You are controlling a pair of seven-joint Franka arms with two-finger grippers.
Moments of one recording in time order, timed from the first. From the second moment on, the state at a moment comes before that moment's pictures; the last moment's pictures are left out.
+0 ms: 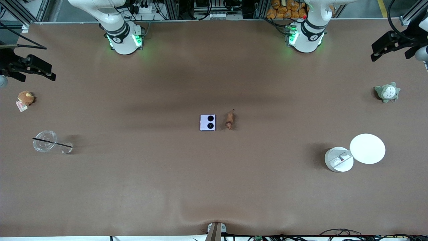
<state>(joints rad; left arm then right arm) 0.02 -0.12 -0.10 -1.52 0.04 1.37 -0.13 0.03 0.01 -0.03 -1.45 0.04 1.37 -0.01</state>
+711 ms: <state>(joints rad) 0.03 -0.12 -0.09 -1.50 0.04 1.36 -0.13 0.02 0.01 -0.03 -1.45 0.04 1.37 -0.01</state>
